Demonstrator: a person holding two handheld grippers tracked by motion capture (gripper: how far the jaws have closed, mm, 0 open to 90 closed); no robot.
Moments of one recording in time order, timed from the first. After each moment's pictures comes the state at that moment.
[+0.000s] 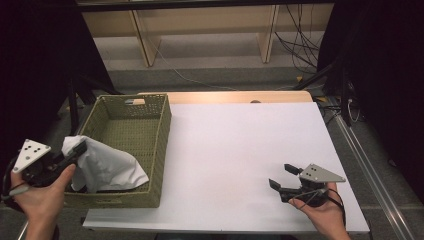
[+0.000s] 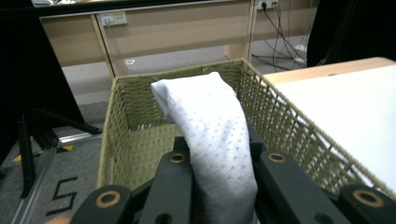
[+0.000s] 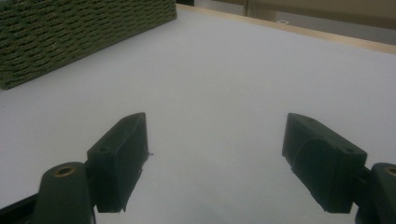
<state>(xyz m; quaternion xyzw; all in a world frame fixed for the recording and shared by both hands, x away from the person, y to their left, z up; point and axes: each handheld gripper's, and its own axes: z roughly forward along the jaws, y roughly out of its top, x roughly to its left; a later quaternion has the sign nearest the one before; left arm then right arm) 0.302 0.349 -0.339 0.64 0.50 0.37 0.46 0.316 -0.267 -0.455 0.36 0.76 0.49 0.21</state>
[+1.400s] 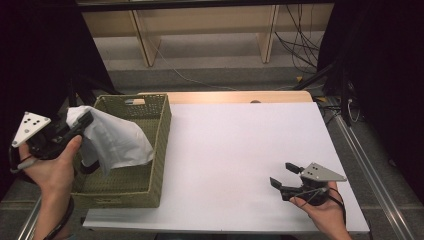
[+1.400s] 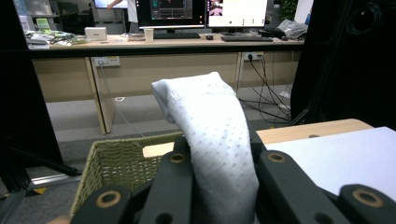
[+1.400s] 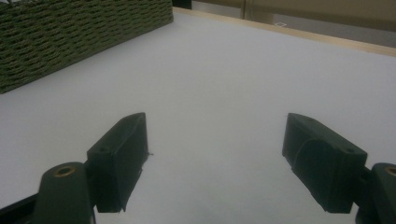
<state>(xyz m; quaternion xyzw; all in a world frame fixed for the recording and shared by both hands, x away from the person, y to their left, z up) 0.336 0.325 -0.297 0.59 0.47 0.38 0.53 0.319 -0.270 -0.456 0.37 0.76 0.50 0.21</state>
